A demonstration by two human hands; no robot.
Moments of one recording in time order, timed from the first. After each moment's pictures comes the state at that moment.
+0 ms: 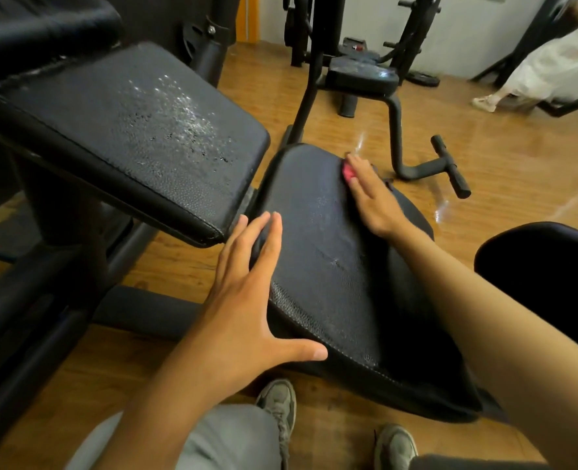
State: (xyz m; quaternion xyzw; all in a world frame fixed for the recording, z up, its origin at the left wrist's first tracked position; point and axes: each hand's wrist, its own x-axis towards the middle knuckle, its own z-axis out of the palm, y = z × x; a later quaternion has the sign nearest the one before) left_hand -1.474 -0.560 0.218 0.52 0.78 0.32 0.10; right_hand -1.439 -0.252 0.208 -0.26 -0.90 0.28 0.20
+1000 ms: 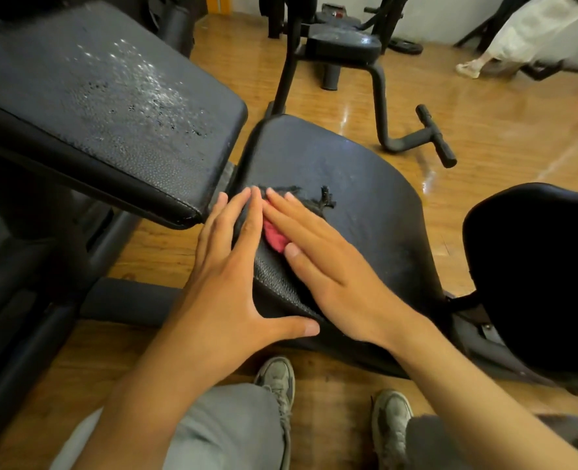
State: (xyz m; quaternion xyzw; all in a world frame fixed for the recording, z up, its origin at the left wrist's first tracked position) left_hand -1.477 -0.560 0.211 0.53 0.78 0.33 0.07; right_hand -1.364 -0.415 0.211 -0.06 -0.92 0.32 0.21
